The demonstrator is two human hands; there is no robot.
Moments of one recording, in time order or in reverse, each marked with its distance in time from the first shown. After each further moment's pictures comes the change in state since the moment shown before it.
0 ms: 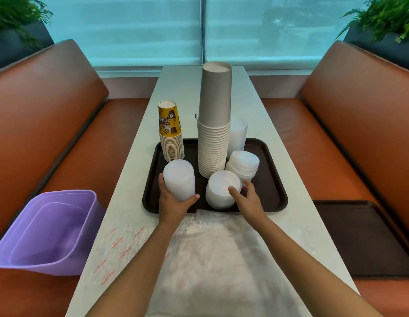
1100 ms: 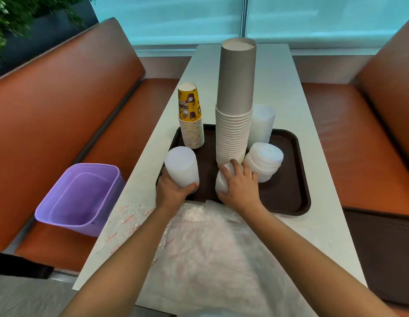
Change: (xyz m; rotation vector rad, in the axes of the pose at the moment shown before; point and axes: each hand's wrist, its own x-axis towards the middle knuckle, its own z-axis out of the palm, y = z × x) left_hand 0.014 -0.012 -0.011 0.244 0.172 -0.122; right_hand 0.039 -0.010 0.032 -1.204 -0.181 -0.578
